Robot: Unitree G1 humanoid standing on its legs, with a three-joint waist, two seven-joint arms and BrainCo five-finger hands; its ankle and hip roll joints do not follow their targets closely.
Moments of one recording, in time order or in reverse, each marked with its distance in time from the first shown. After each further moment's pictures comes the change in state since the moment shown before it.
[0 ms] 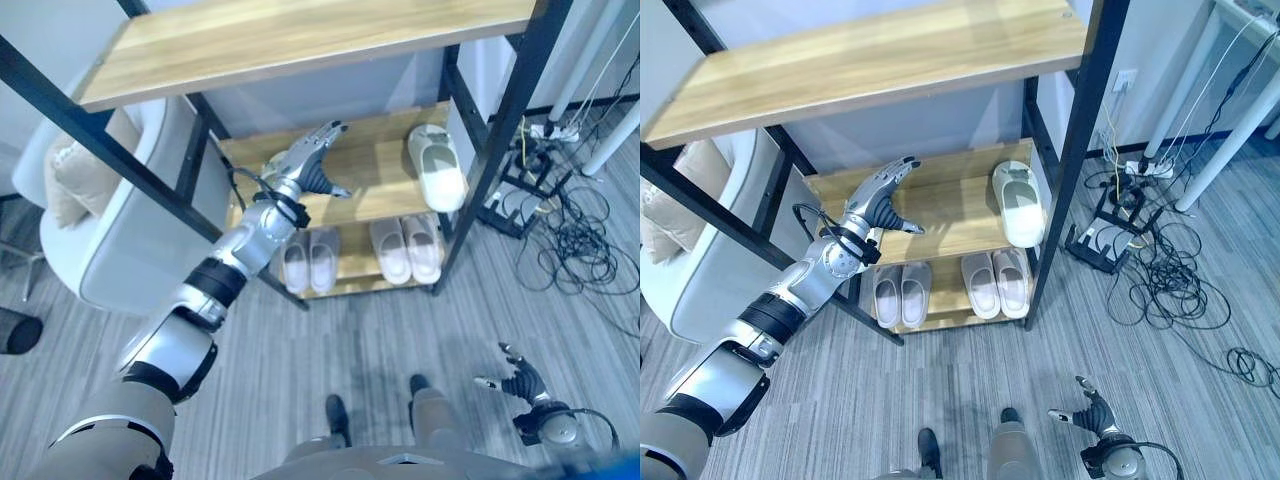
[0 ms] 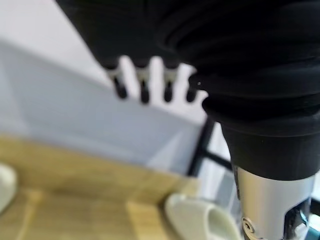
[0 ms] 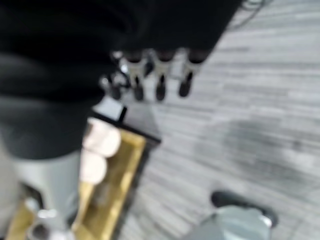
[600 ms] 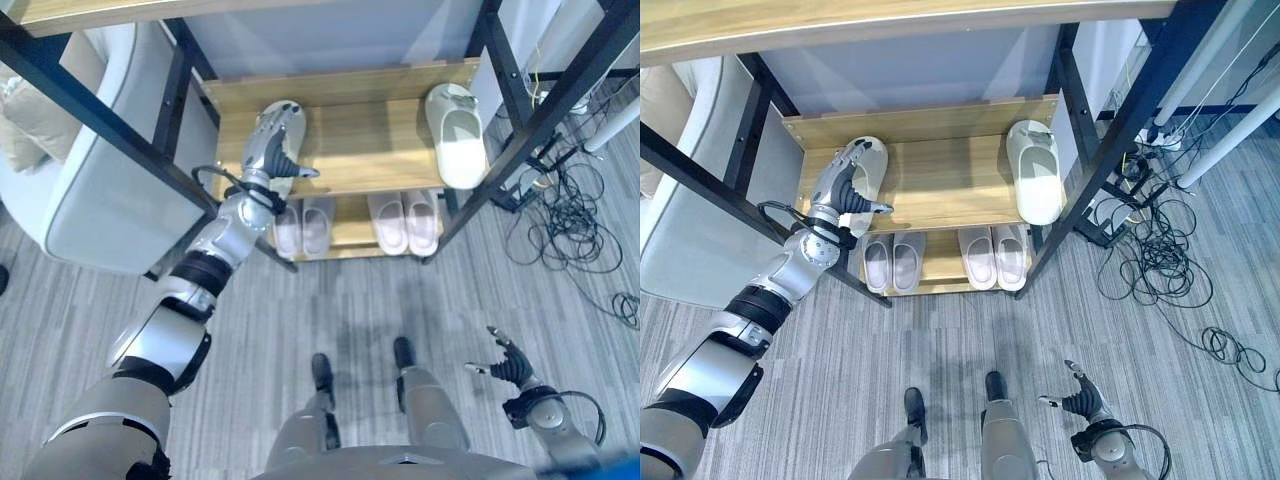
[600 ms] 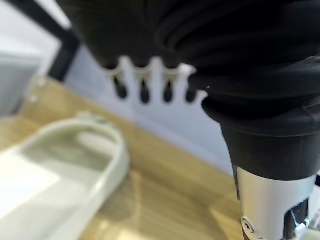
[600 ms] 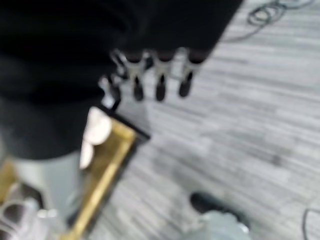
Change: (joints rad) left arm -0.036 0.035 0.071 0.124 -0.081 0.029 0.102; right arm -0.046 0.003 0.038 -0.009 -0.023 -0.001 -0.036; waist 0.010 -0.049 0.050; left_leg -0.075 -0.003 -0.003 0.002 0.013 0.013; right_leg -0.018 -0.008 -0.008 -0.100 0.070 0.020
